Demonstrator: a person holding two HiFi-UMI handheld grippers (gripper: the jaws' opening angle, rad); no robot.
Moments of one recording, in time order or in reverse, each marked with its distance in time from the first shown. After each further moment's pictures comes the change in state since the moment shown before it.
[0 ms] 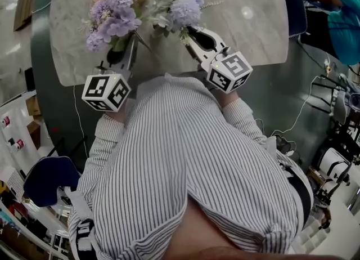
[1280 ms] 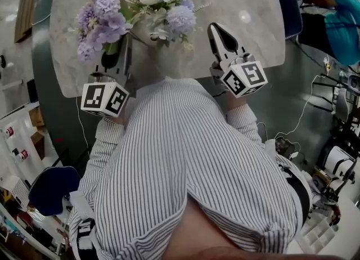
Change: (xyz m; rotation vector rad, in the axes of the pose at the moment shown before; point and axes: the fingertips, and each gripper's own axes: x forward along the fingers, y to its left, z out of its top) left arm -0.003 -0.005 0.061 0.069 -0.192 -0.036; right arm -0.050 -0.050 0.063 -0.063 -0.188 -0.254
